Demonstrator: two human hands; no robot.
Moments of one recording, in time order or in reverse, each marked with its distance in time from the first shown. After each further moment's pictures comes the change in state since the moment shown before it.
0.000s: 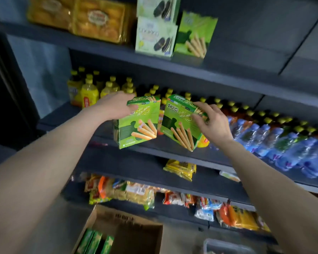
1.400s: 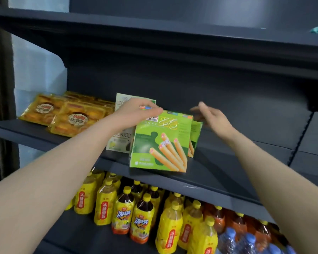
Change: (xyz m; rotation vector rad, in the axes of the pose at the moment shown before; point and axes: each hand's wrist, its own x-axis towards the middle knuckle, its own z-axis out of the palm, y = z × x) left_hand 0.194 0.128 -0.165 -0.666 0.384 0.226; right_hand 0.334 0.066 -0.112 0.447 -0.105 -0.070
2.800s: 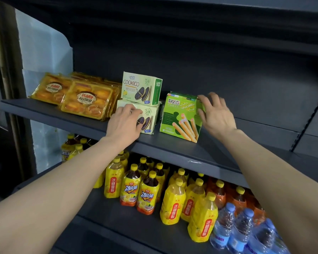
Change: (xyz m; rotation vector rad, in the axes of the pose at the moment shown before) left_hand -0.064 -0.080 0.041 0.851 0.243 -0.021; right_hand -0.028 0.028 0.036 -0.852 0.188 -0.253
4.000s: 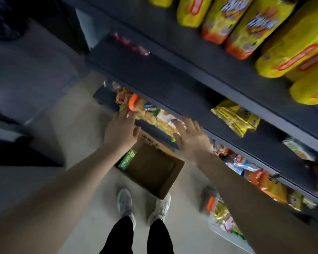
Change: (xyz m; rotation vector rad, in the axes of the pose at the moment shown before) left_hand -0.517 -0.183 0.186 -0.078 -0.661 -0.334; right_hand -0.479 -0.343 0.242 0.368 -0.763 -0.207
